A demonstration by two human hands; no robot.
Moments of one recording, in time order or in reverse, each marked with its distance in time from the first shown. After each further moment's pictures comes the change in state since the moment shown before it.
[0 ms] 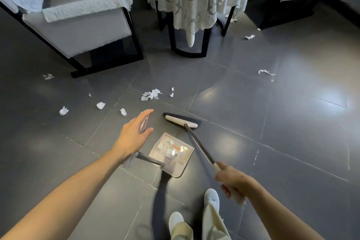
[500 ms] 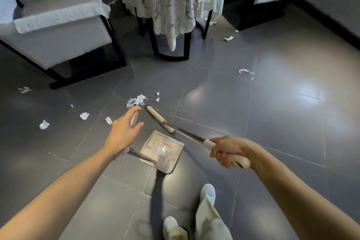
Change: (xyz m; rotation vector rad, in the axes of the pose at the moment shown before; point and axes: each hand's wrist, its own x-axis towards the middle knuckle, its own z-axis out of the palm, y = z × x) left_hand 0.026 0.031 0.000 -0.021 0.092 0.047; right_hand -0.052 -0.056 -0.075 0.425 -0.141 0.094
